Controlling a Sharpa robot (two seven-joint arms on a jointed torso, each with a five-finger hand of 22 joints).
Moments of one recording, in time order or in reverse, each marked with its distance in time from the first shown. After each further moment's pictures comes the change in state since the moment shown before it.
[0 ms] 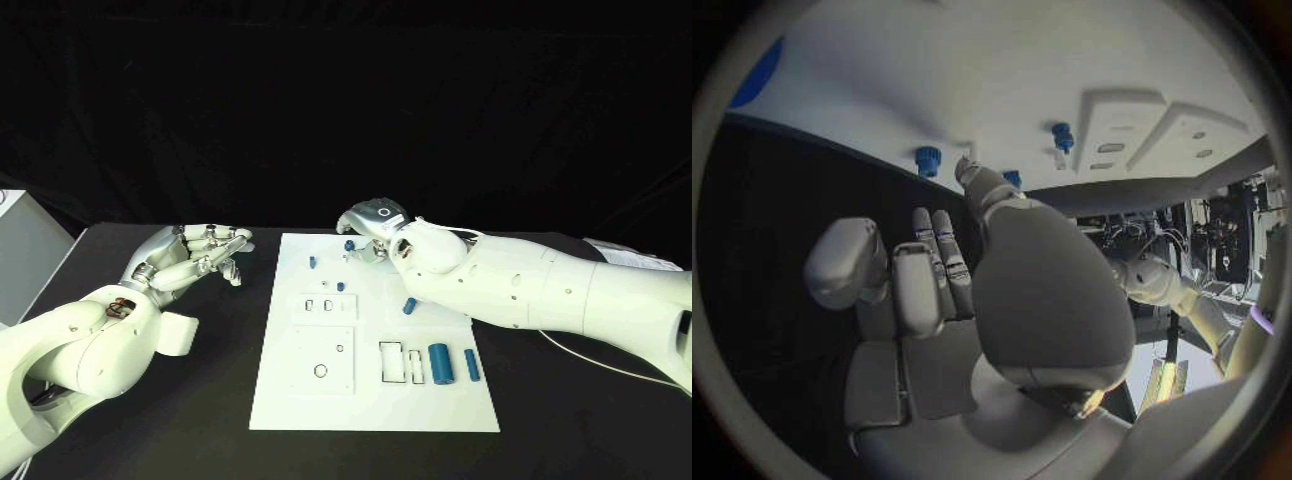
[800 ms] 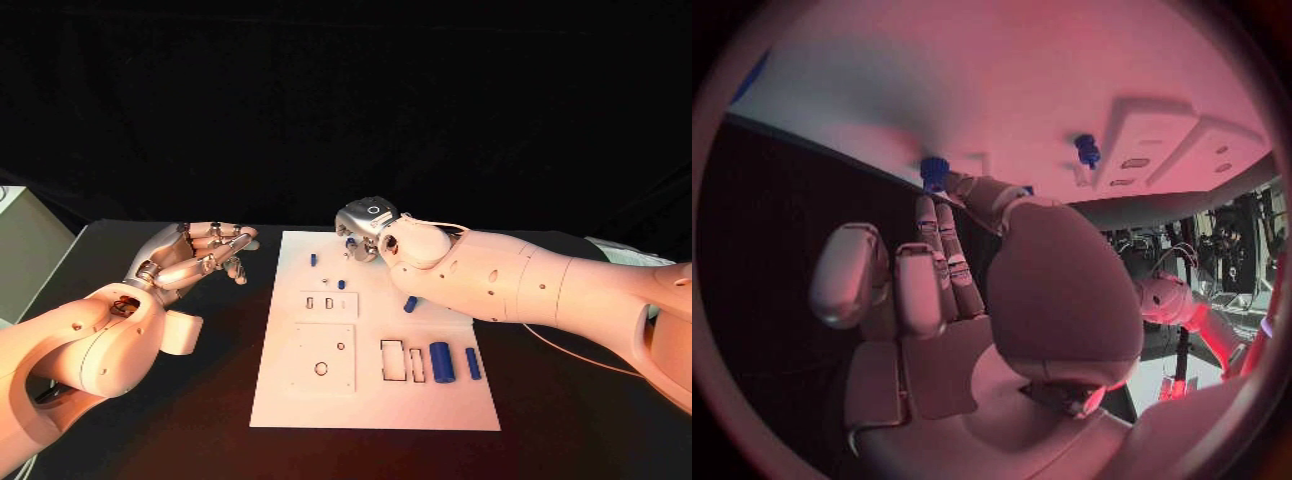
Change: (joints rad) left arm 0.000 0.002 0.000 0.020 0.002 -0.001 0.001; left_hand 0.000 0.000 0.000 0.000 0.000 0.000 0.000 0.005 0.000 0.000 0.000 0.000 0.000 0.000 0.000 -0.004 0.000 0.000 0.000 0.000 -0.003 -0.002; right arm 0.000 0.097 -0.002 -0.122 -0.036 0.076 -0.030; right_hand -0.114 -0.045 0.433 -0.130 -0.008 0.074 0.035 0.072 0.001 0.157 -0.021 0.000 0.030 0.000 -0.018 0.005 0.033 0.000 0.014 -0.022 0.074 0.077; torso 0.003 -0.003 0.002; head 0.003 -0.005
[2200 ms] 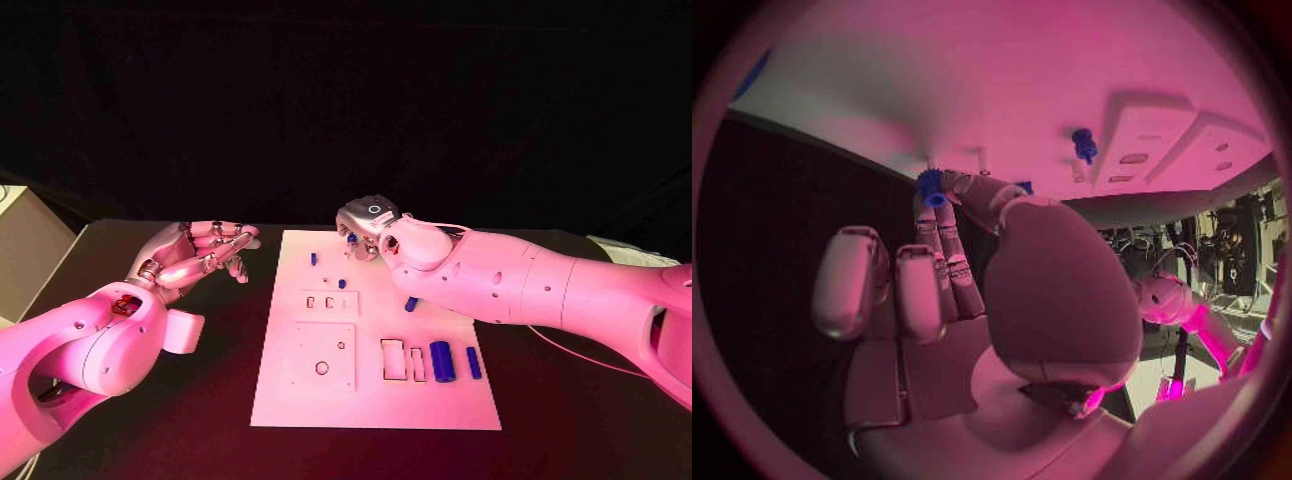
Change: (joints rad) left arm 0.000 0.002 0.000 0.001 0.003 -0.003 0.003; left_hand 0.000 0.000 -0.003 0.003 0.000 0.000 0.000 0.000 -0.001 0.000 0.000 0.000 0.000 0.000 0.000 0.000 0.000 0.000 0.004 0.004 -0.004 -0.003; right arm 0.000 -0.014 0.004 0.035 -0.024 -0.010 -0.033; right_hand 0.026 0.025 -0.013 -0.019 0.040 0.054 -0.017 0.025 -0.019 0.087 0.011 0.002 0.044 0.000 -0.015 0.005 0.043 0.000 0.014 -0.014 0.025 0.037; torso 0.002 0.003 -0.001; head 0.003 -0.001
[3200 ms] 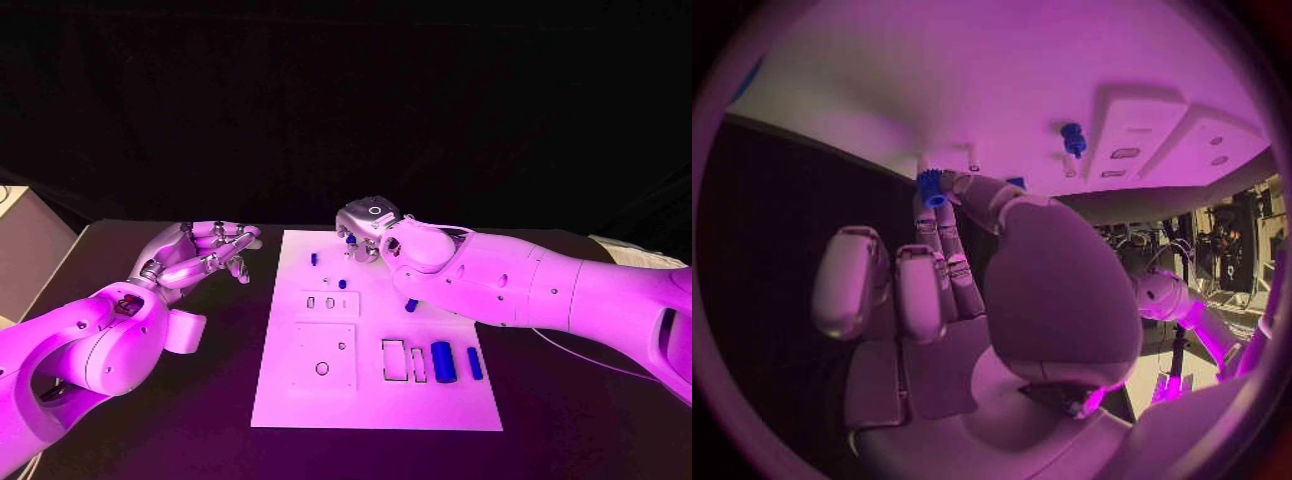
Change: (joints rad) left arm 0.000 0.000 0.000 0.002 0.002 -0.002 0.002; left_hand 0.000 0.000 0.000 0.000 0.000 0.000 0.000 0.000 -0.001 0.000 0.000 0.000 0.000 0.000 0.000 0.000 -0.001 0.000 0.003 -0.003 -0.004 -0.003; right arm 0.002 -0.016 0.001 0.039 0.000 -0.007 -0.003; right_hand 0.001 0.001 0.000 0.000 0.005 0.000 0.000 0.000 -0.002 0.000 0.000 0.006 -0.020 0.000 0.000 0.000 0.000 0.000 0.000 0.000 0.000 -0.001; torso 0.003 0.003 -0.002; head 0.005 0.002
